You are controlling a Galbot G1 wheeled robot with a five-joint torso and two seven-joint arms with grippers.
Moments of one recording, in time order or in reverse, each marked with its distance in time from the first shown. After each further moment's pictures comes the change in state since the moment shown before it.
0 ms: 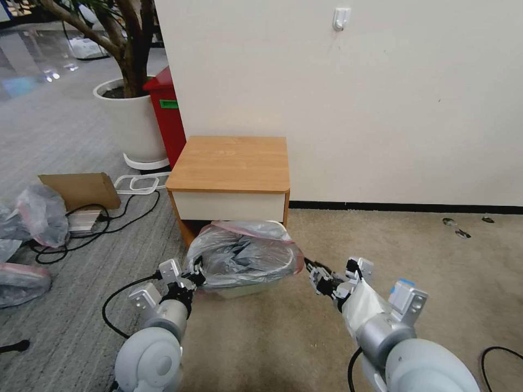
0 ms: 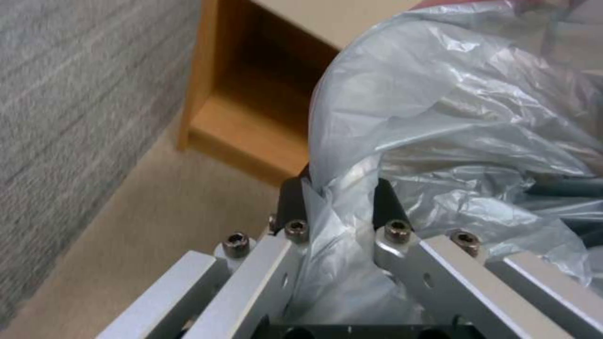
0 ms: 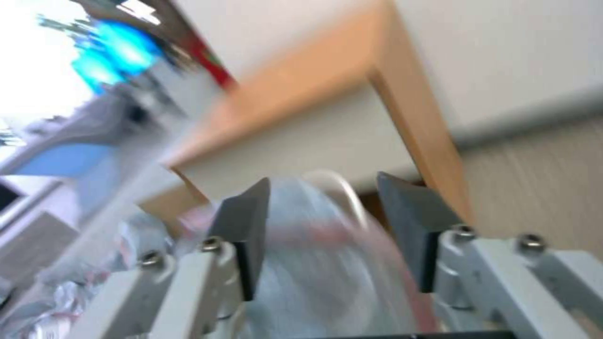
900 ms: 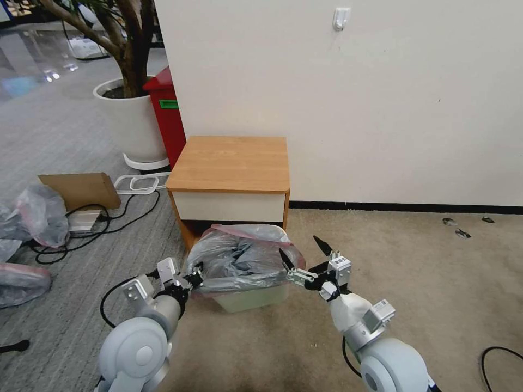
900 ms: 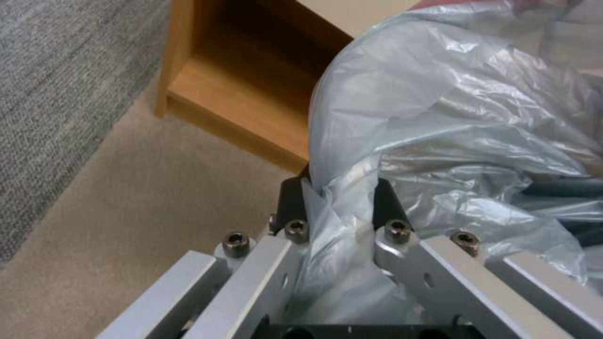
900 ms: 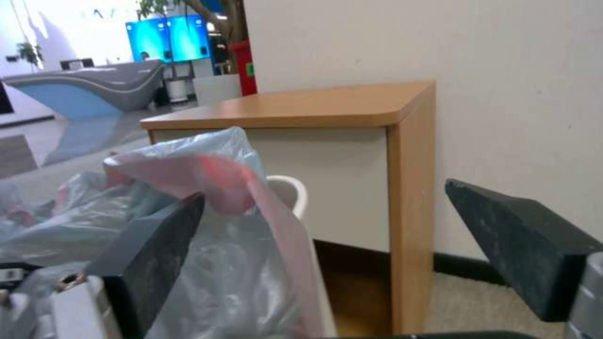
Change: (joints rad) left arm -0.023 0.039 -0.050 -0.049 -0.196 0.115 -0.053; right arm 0.047 0.040 0.032 -0.314 -0.464 0.314 -0.355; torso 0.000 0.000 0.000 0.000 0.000
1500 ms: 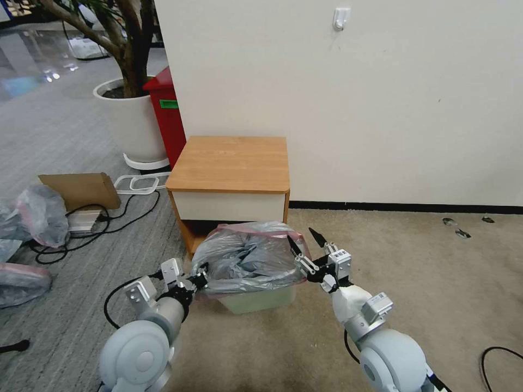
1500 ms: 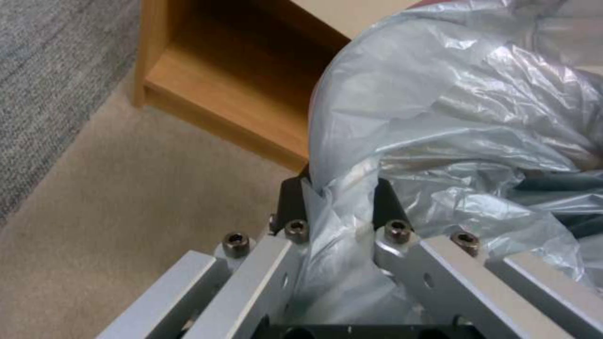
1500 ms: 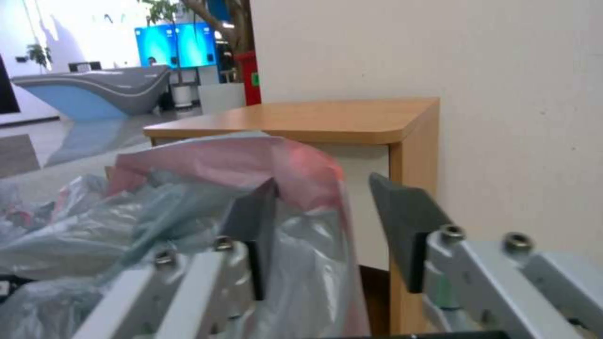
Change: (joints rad) left arm 0.014 -0.013 0.024 -0.029 0.009 0.018 0.006; right arm 0.025 -0.015 -0.006 -0.013 -0.003 0.031 -0.010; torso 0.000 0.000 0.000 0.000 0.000
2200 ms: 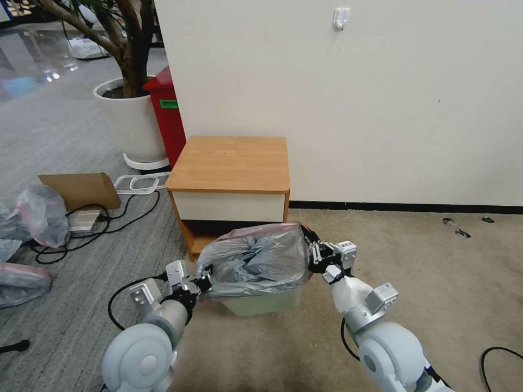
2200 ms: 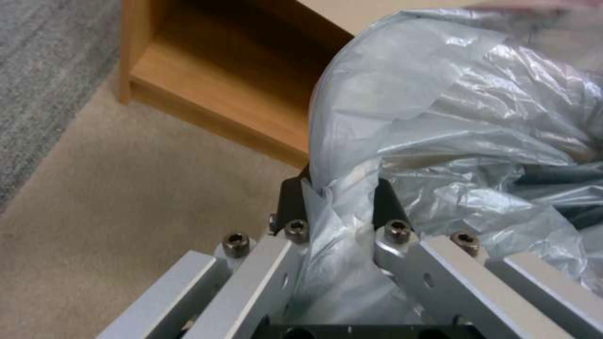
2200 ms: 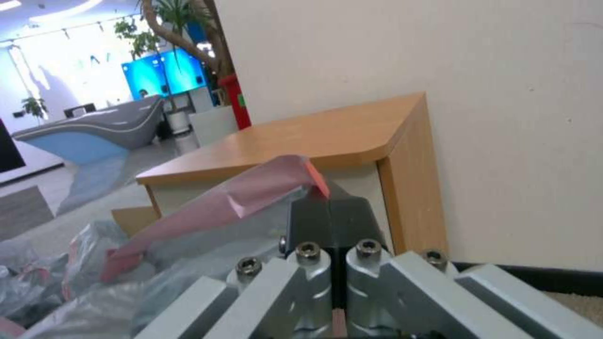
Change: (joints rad) left arm 0.024 0.004 0.006 -0.001 0.039 0.008 0.066; right arm 0.056 0.005 0.005 0.026 0.181 -0.087 0.061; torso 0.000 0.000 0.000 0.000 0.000
